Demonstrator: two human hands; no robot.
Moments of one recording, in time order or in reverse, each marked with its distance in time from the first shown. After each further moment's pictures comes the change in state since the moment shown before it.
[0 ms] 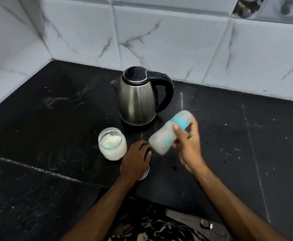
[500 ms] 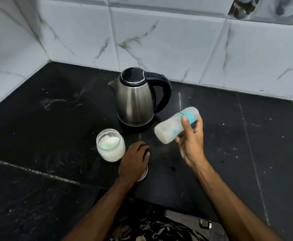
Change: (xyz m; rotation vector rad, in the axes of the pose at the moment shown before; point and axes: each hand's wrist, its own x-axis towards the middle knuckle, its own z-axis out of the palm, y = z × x) left_hand 0.002 0.001 0.000 0.061 -0.029 0.017; right_hand 0.013 -0.001 -0.001 0.159 0.102 -0.017
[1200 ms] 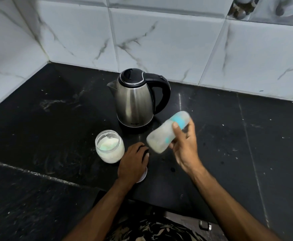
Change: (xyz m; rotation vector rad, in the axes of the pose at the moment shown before) left_hand -0.001 0.002 -0.006 -0.063 -0.011 -0.036; right_hand -0.008 0.006 0.001 -0.014 -0.081 0.051
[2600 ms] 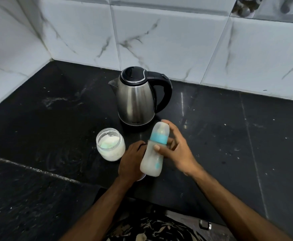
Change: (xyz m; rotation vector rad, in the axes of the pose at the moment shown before) left_hand -0.001 -0.002 -0.002 -0.006 -0.081 0.046; right_hand -0.010 0.009 -0.011 -0.421 -0.356 0.061
